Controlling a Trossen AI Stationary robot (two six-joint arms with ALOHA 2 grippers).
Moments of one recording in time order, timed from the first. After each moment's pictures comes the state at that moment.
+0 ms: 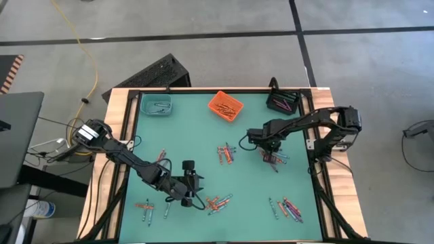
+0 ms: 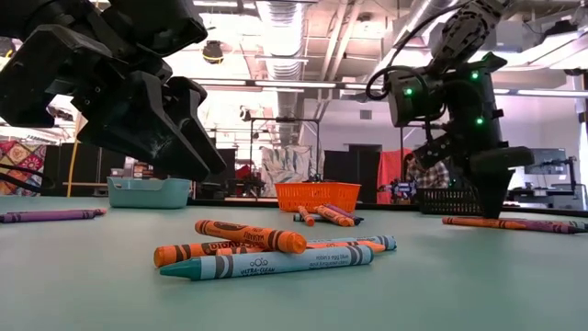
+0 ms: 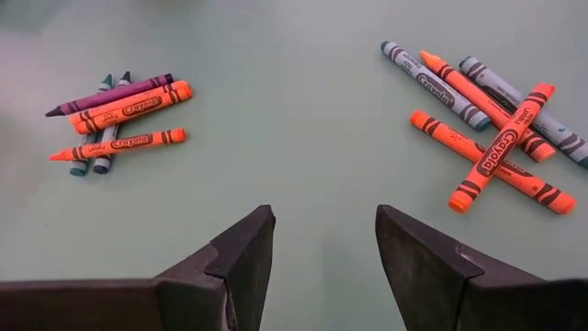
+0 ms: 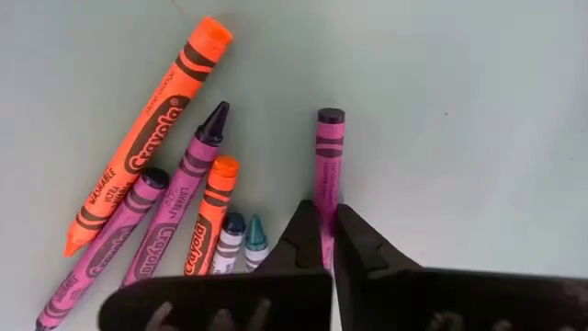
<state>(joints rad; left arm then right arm) -0.52 1.66 0.75 0.20 -0.50 -0.19 -0.16 1.64 0.84 -0.89 0.15 0.14</state>
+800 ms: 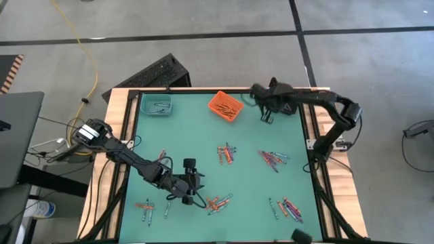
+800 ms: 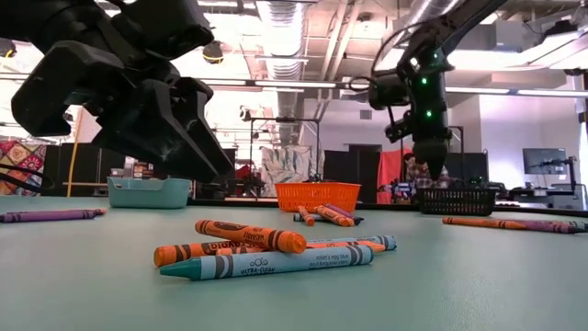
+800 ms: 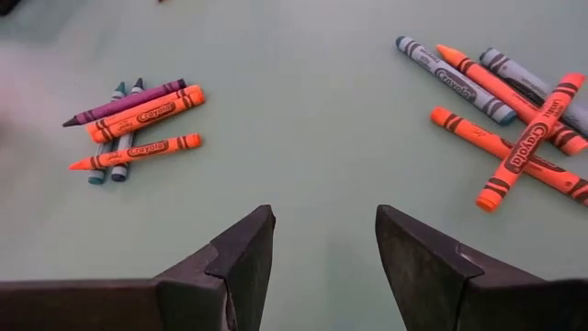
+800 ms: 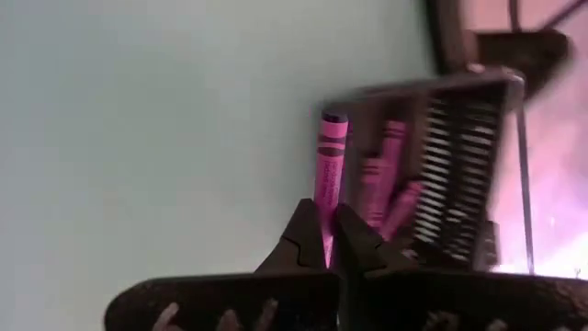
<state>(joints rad) -0.49 1.66 0.75 0.20 -0.50 -0.13 -0.59 1.64 1.12 -0.96 0.47 -0.12</state>
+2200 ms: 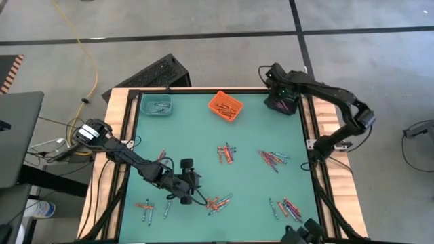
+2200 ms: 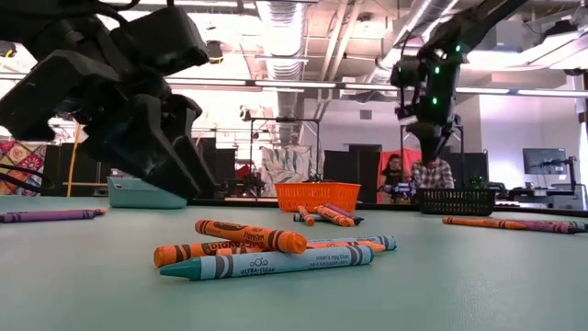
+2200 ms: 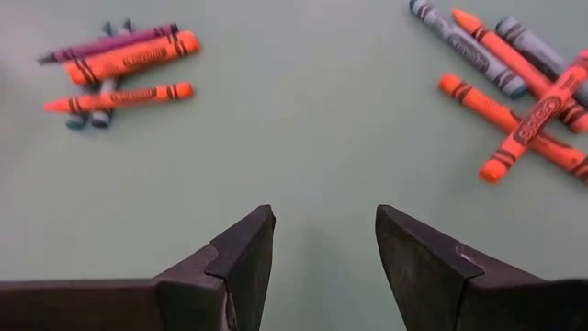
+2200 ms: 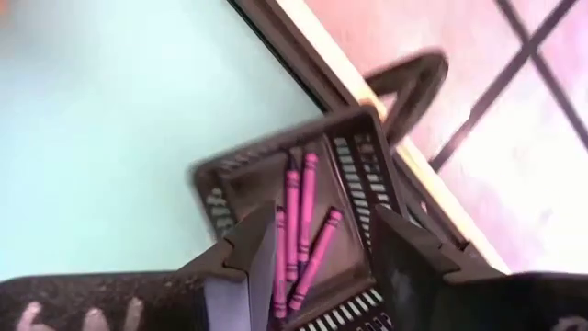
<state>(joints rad) -0.49 1.66 0.75 0.11 -0.46 -0.27 -0.84 1.50 1.13 -0.79 0.29 -0.17</state>
